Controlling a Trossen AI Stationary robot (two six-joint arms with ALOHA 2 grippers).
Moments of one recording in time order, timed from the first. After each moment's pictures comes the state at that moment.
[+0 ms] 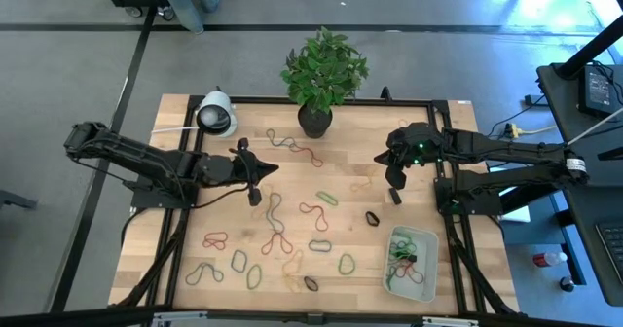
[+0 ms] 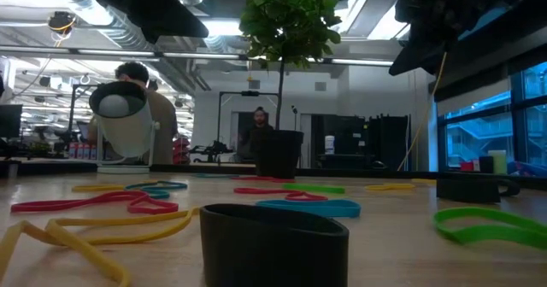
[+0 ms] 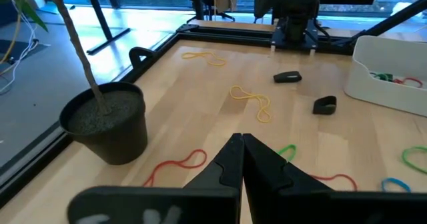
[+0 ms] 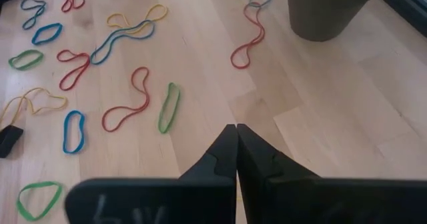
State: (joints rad) left arm -0.19 0.97 0.59 0.00 -0.51 -0.17; right arm -0.20 0.91 0.73 -0.52 -0.02 0.23
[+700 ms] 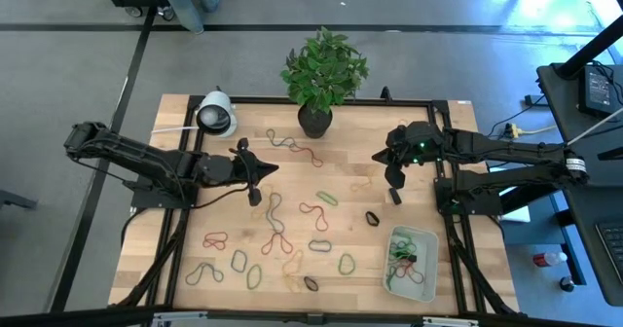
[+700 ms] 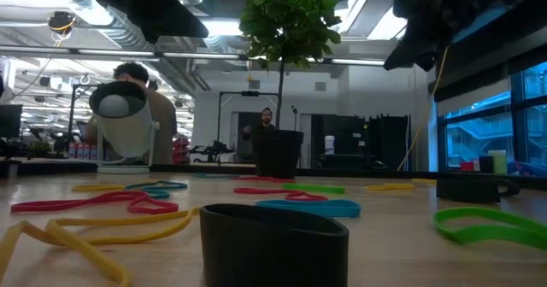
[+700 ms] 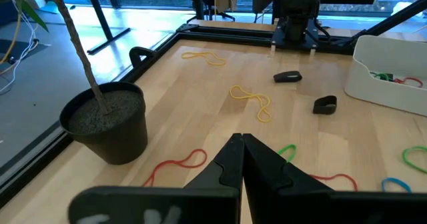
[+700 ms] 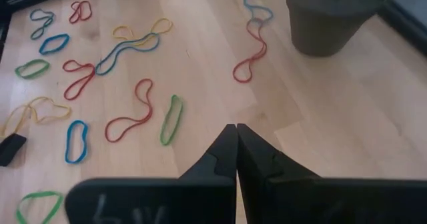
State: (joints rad) left arm -0.19 0.97 0.59 0.00 -0.51 -0.17; right arm -0.20 0.91 0.73 -0.47 -0.02 0.20
